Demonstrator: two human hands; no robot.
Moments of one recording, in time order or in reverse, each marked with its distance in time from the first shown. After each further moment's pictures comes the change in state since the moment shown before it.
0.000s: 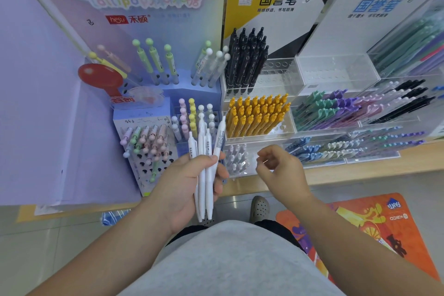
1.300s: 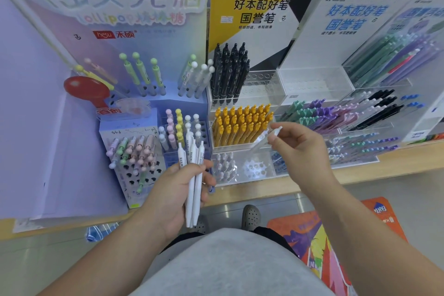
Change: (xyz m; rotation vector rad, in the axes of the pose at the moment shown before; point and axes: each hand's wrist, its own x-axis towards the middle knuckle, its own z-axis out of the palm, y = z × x) left_hand 0.009 -0.007 0.006 -0.009 0.072 0.016; right_hand 0.019 -0.039 -0.071 0.327 0.133 -0.023
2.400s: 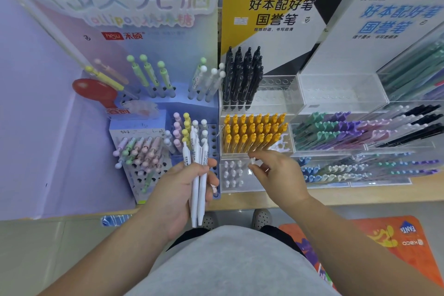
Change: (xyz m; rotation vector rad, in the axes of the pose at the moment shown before) left_hand 0.013 0.007 0.012 -0.027 0.058 0.029; right_hand 0.023 0.067 0.043 -0.600 -0.196 -0.479
